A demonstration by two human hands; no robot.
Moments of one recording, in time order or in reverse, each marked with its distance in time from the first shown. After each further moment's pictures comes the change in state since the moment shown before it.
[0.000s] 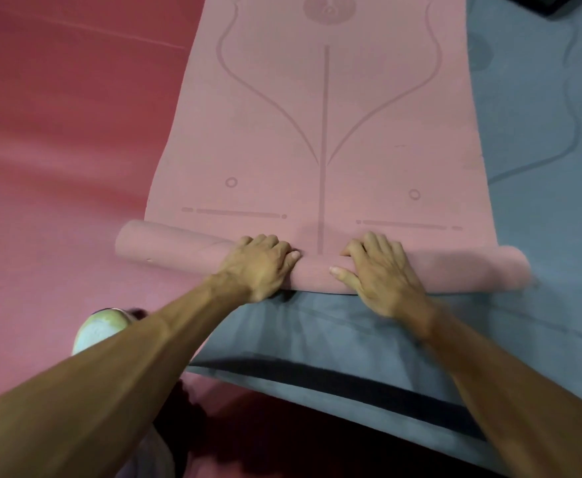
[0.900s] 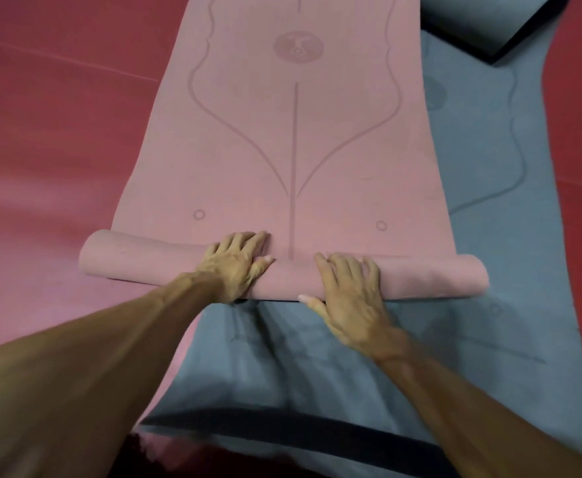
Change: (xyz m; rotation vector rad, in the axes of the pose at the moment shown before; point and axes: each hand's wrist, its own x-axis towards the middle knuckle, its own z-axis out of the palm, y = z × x) left_hand 0.051 -0.020 -0.005 -0.196 0.025 -0.089; right_hand 0.008 0.001 0.009 -0.126 0.177 0.055
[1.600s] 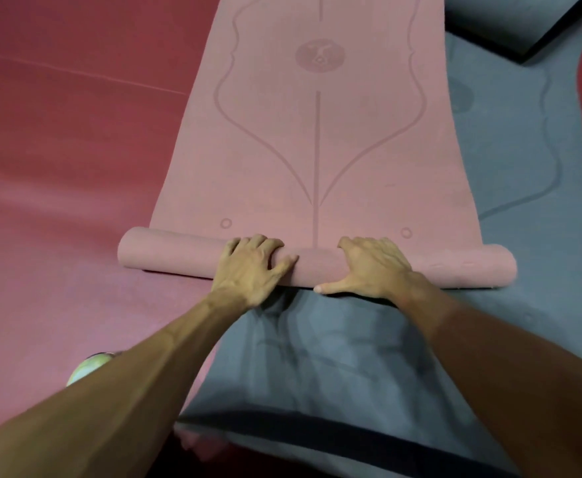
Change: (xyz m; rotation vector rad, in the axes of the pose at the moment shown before) left_hand -0.016 0.006 -0.012 -0.020 0.236 -0.073; right_hand 0.070 0.021 -0.031 0.102 -0.399 -0.030
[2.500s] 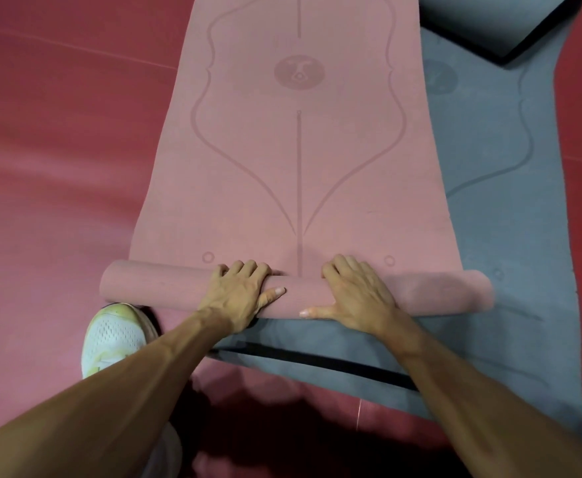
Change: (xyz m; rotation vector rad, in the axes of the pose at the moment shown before) left_hand -0.100 -0.013 0.024 0.202 -0.134 0.108; right_hand -0.093 -0.052 0.051 0.018 0.079 -0.083
